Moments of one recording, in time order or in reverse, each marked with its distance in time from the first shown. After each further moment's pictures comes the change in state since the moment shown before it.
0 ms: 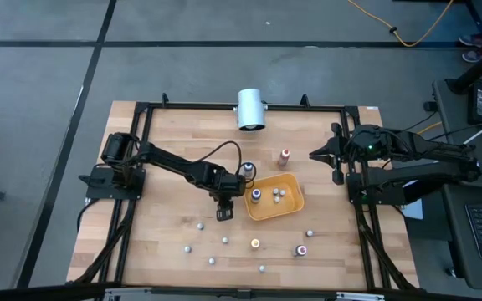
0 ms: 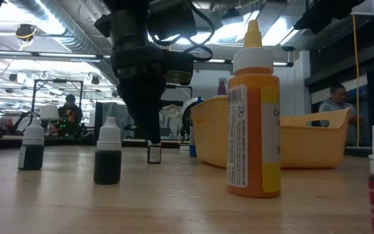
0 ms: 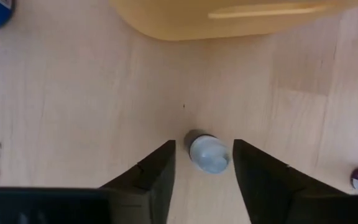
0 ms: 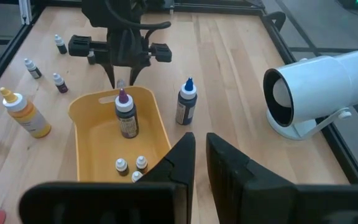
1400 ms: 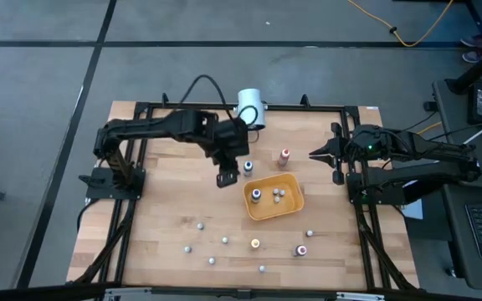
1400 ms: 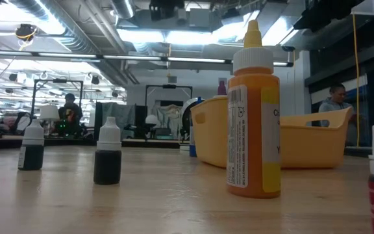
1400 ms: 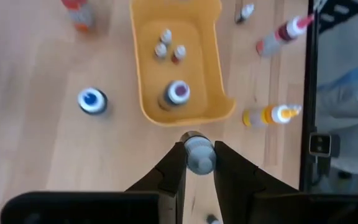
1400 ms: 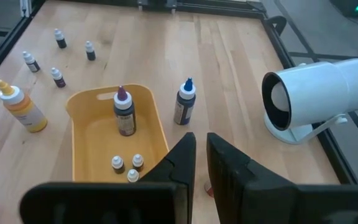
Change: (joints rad) left arm 0.158 -0.096 0.737 -0.684 0.109 0.099; right arm 0.000 0.001 0.000 0.000 0.000 -0.045
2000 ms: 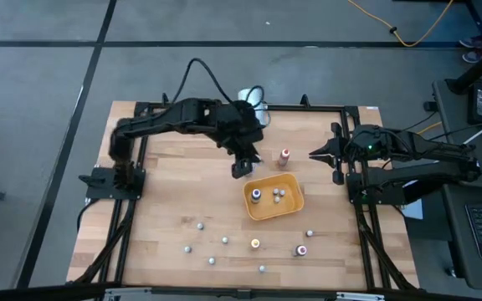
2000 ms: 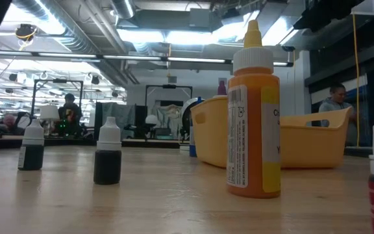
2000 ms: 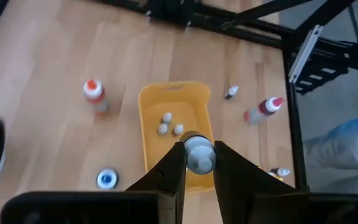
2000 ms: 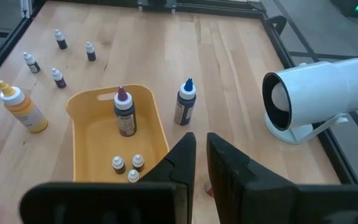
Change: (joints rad) left arm 0.008 0.140 0.353 0.020 -0.039 0.028; right arm 0.000 0.000 0.000 0.000 0.000 0.004
